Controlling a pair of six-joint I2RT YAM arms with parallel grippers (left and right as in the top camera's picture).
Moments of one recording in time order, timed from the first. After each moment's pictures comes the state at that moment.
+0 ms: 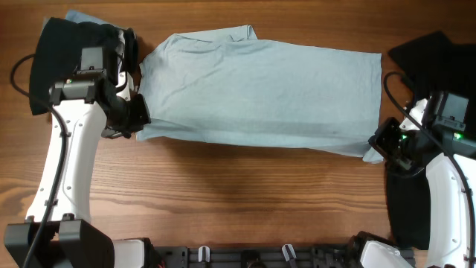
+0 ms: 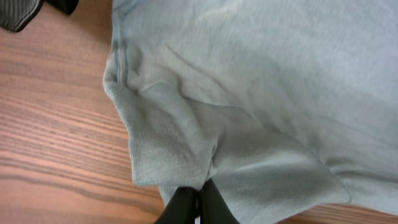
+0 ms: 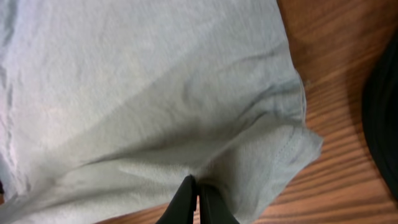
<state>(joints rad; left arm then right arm) 0.04 1.54 1.34 -1.21 0.08 -0.24 -0.34 1.24 0.97 -0.99 -0.32 0.33</state>
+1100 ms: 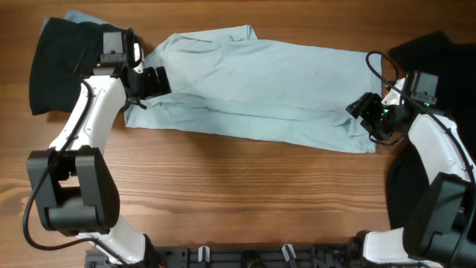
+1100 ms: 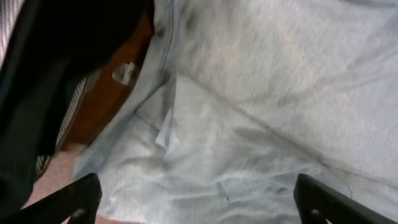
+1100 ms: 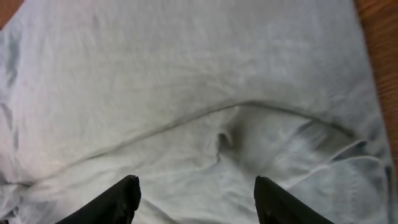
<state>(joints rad) 0.02 1.82 1.35 -0.72 0.04 -0.24 -0.29 1.61 0.98 -0.57 -0.39 0.42</state>
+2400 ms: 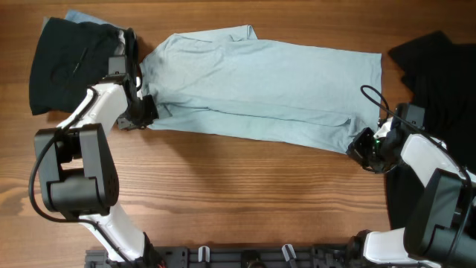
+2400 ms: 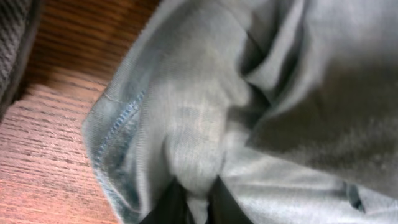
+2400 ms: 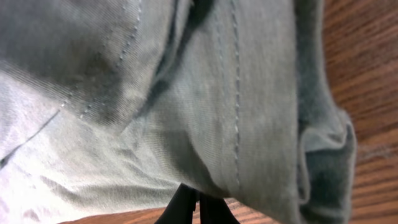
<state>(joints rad) 0.07 1.95 1.22 -0.72 0.00 -0.23 -0.32 1.61 0.74 -0.57 -0.36 0.45</state>
